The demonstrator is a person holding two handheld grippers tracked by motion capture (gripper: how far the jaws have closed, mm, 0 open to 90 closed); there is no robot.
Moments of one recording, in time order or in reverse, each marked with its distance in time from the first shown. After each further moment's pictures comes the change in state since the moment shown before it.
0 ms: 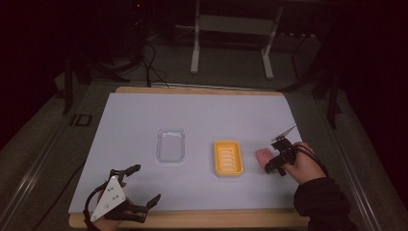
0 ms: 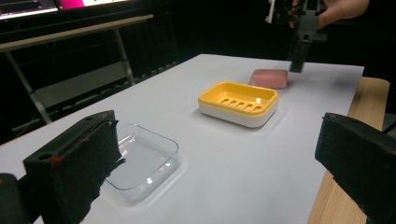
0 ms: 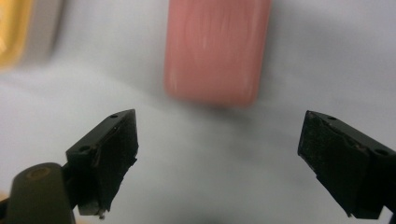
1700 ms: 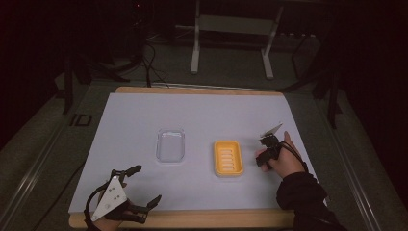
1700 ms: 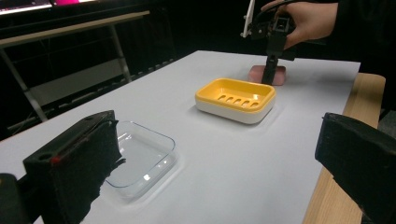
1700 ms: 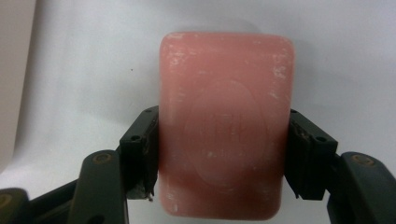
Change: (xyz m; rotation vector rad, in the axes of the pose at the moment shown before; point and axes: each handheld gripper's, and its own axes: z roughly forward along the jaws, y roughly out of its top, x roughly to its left) left arm -0.001 -0.001 0.001 0.014 -0.012 0.001; right arm 0.012 0.031 0.039 -0.015 -0.068 0.086
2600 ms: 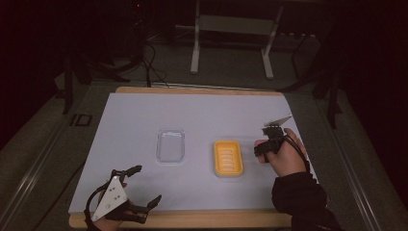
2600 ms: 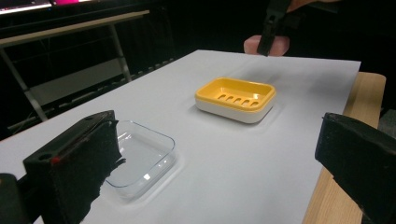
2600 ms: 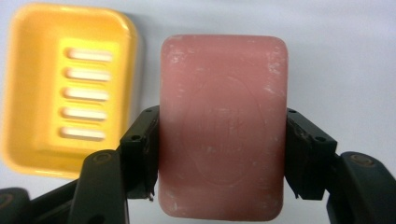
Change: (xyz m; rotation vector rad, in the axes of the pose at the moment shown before) left arm 0.000 0.000 0.001 0.002 -0.001 0.001; right arm 0.028 -0.004 -0.074 -0.155 0.009 0.173
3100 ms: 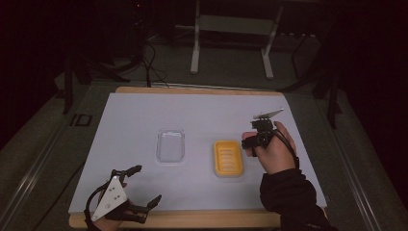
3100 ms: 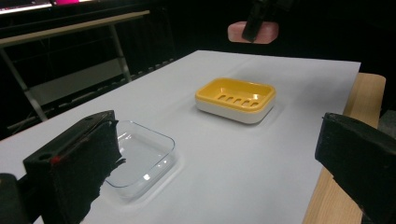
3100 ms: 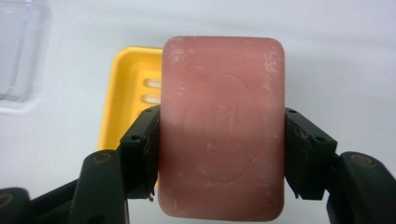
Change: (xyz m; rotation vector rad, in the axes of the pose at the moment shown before) left arm 0.000 0.000 0.000 -0.001 0.000 -0.003; right arm 0.042 0.008 -0.028 -0.090 0.055 -0.012
